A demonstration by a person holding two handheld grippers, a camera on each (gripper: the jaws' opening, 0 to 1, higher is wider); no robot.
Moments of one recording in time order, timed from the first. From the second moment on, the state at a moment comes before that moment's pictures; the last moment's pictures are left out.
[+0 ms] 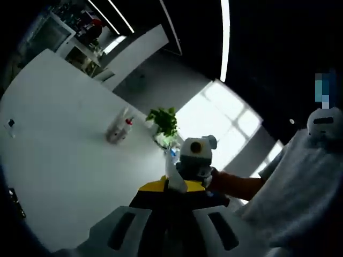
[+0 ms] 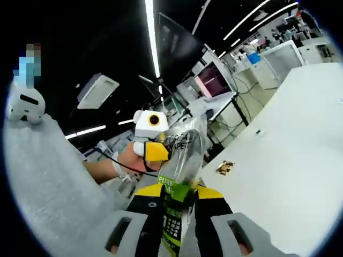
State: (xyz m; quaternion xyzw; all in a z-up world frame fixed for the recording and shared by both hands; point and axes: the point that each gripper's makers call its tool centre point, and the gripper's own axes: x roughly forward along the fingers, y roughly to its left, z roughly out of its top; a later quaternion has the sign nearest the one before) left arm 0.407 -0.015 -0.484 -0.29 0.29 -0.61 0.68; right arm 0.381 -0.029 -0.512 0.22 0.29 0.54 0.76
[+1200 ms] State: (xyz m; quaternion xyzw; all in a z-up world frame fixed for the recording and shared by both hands) left arm 0.396 -0.022 -0.479 -0.38 0.33 -0.61 0.62; right arm 0.400 -0.039 -0.472 0.47 0.22 0.49 0.71
